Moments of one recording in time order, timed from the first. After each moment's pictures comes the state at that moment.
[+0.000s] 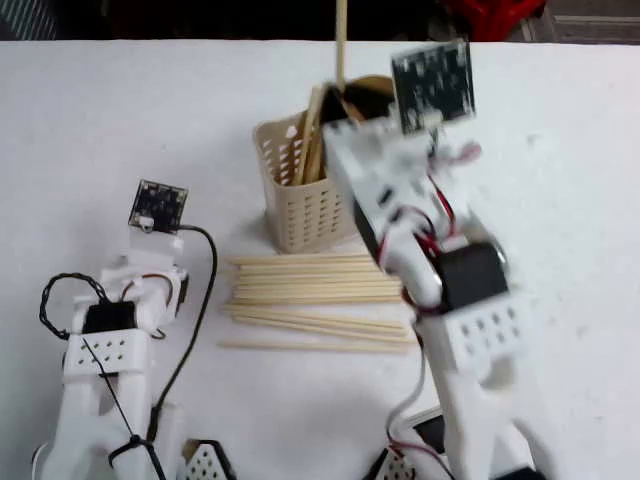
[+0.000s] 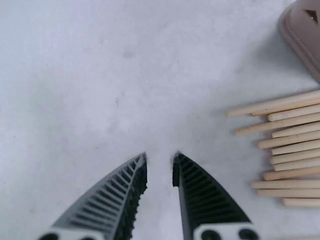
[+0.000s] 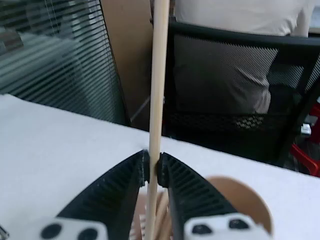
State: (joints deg) left arm -13.6 -48.3 72.1 42.3 -18.3; right arm -24.9 -32.0 9.2 41.8 0.7
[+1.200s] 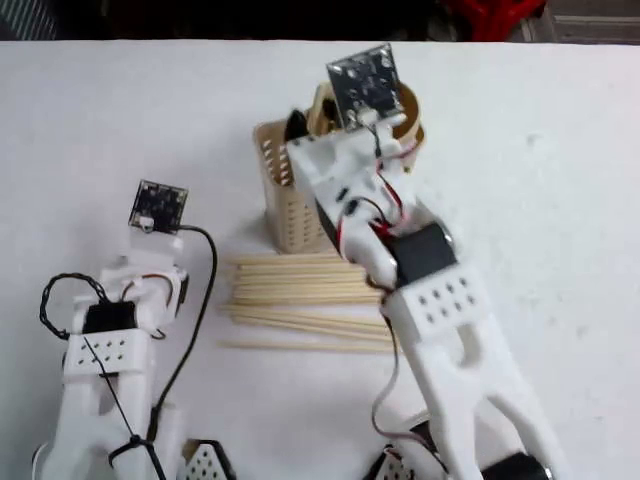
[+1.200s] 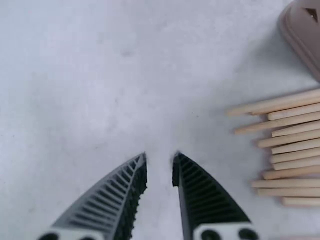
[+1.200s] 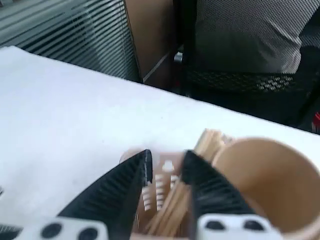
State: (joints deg) left arm -13.6 -48.3 72.7 42.3 -18.3; right arm -28.0 -33.7 19.6 44.5 0.9
